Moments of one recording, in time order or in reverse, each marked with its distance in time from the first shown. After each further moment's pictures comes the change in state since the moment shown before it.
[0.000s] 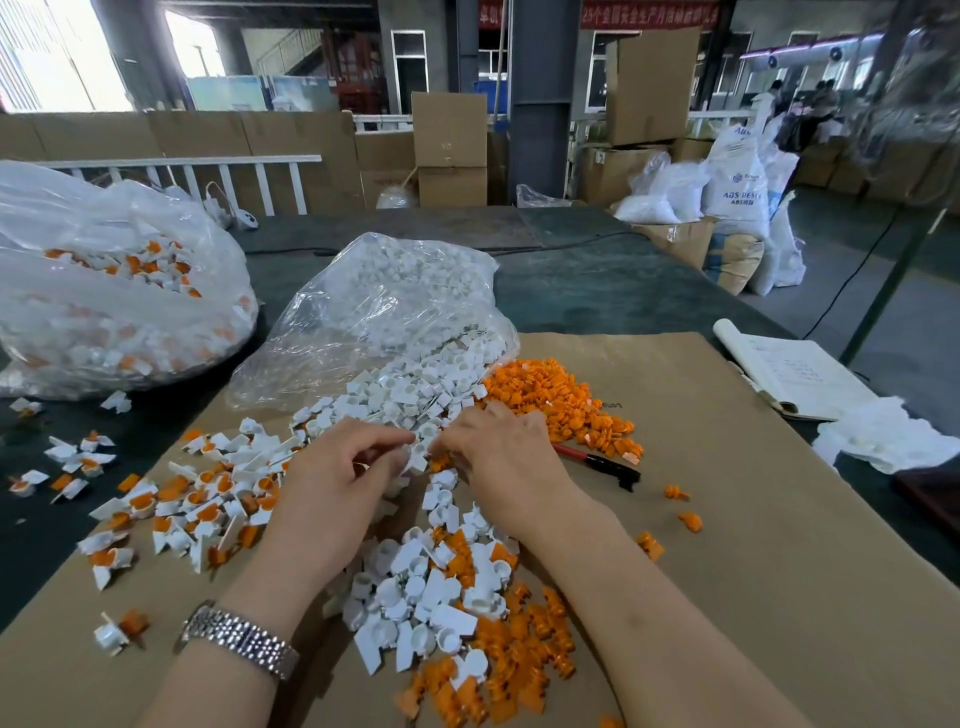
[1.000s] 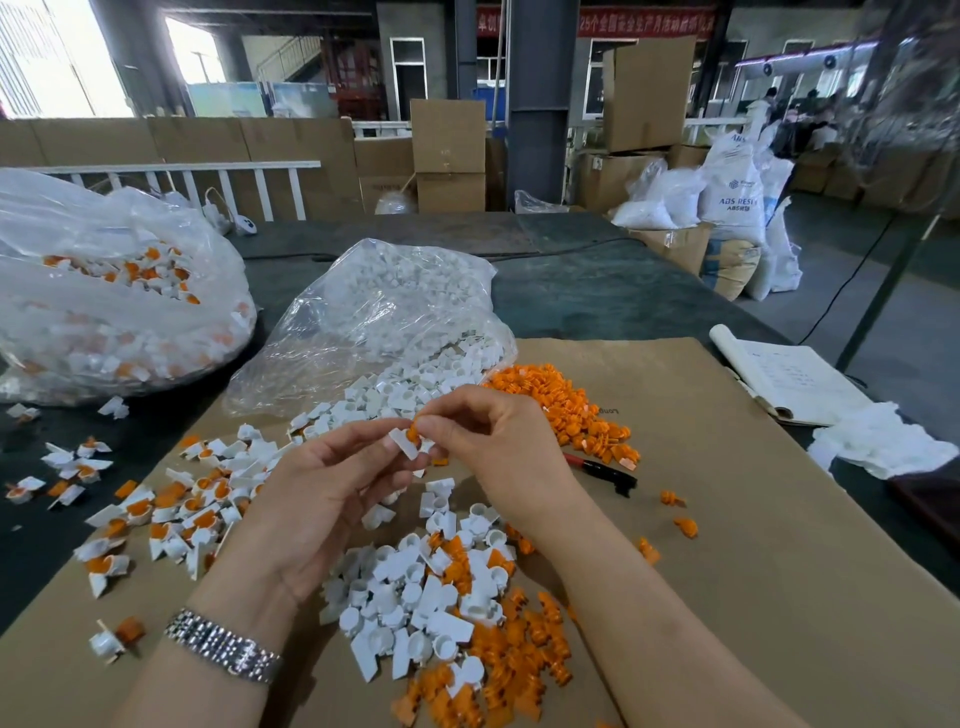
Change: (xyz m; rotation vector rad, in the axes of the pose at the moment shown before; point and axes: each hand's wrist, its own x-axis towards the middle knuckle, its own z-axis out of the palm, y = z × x) left_hand 0.004 -0.001 -0.005 -1.101 -0.168 -0.393; right_hand -0.012 -0.009 -0.027 1.251 0.208 0.132
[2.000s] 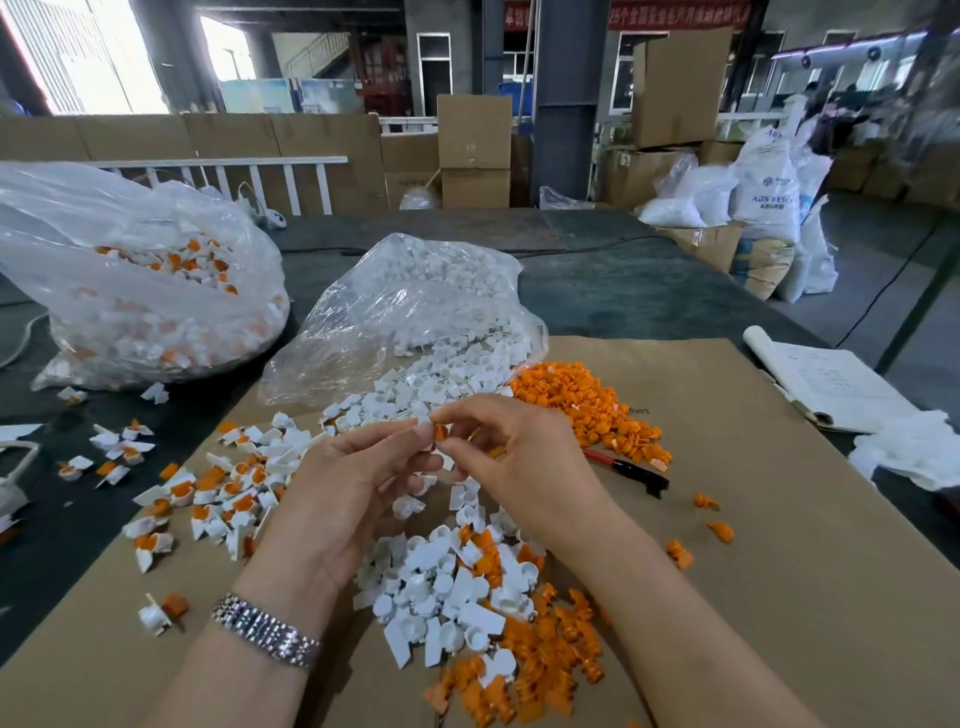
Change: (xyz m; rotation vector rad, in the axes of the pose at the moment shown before) left_hand -0.005 0.003 0.005 0.019 0.137 0.004; right_hand -0.007 0.000 0.005 -0.425 -0.058 -0.212
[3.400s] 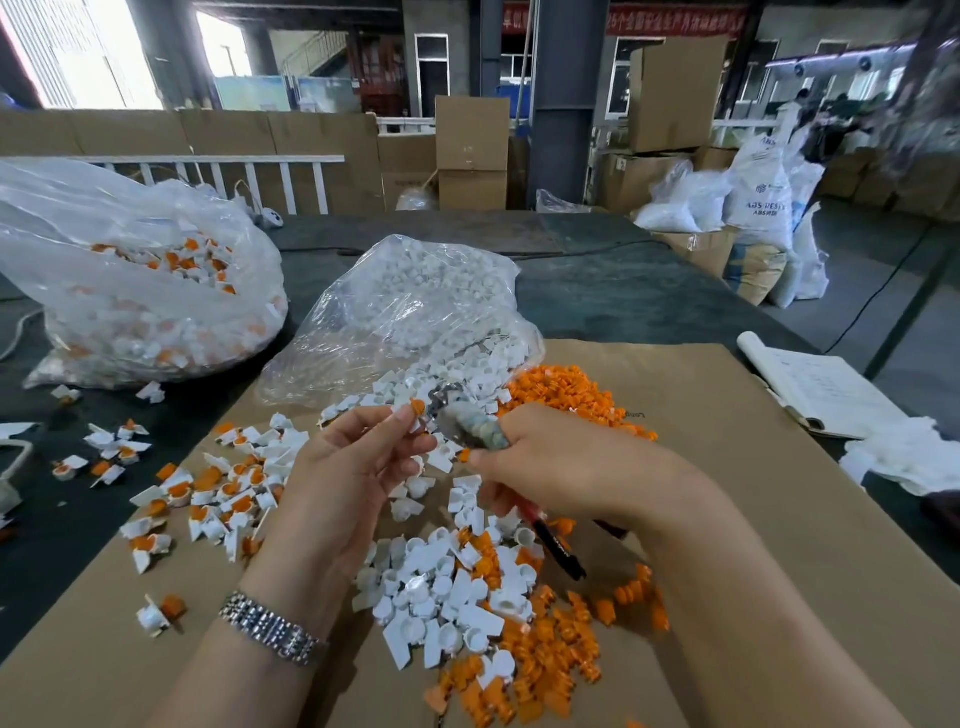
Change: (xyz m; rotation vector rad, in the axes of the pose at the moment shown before) left_hand -0.001 0.003 0.004 -0.118 0.016 0.088; right_hand 0.013 -0.042 -0.043 -0.201 -0.538 0.483
